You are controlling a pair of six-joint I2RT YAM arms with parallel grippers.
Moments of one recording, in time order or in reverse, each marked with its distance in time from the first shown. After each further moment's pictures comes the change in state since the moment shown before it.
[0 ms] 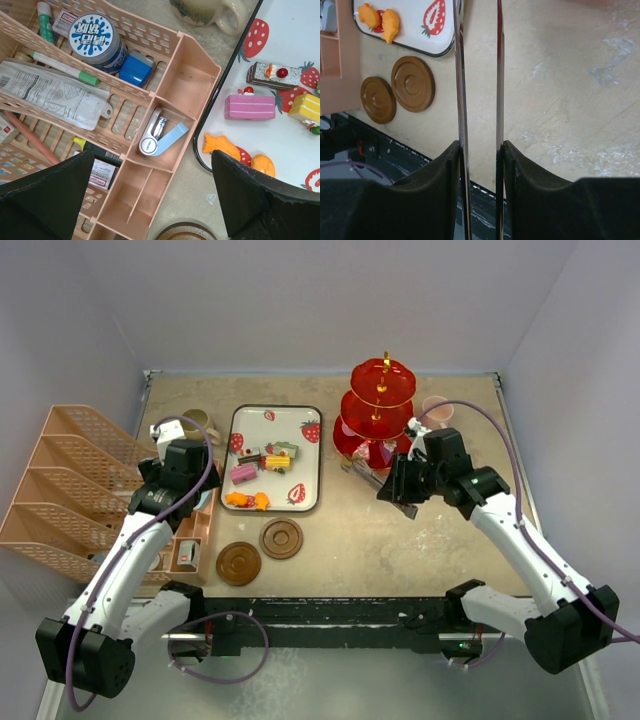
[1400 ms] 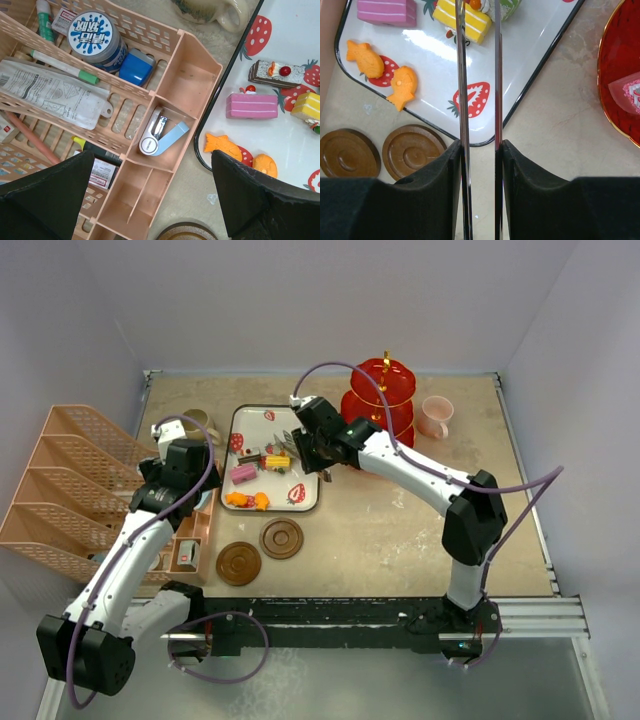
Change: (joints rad) left arm 0.000 0.011 0.000 0.000 -0.001 0.000; right arm 0.417 0.745 0.664 0.028 0.375 -0.093
